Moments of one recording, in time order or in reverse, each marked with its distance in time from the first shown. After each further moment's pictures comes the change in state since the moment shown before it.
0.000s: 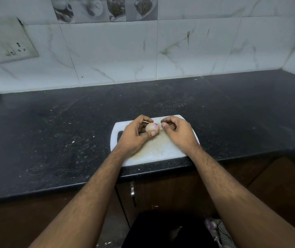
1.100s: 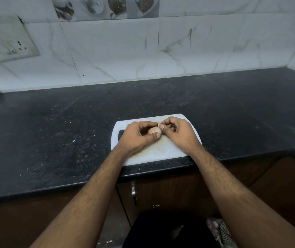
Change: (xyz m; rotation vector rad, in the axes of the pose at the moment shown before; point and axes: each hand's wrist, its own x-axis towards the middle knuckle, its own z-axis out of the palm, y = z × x) left_hand -0.001 0.003 -0.001 0.127 -0.054 -0.067; right_hand -0.004 -0.003 -0.001 0.055 -0.095 0.014
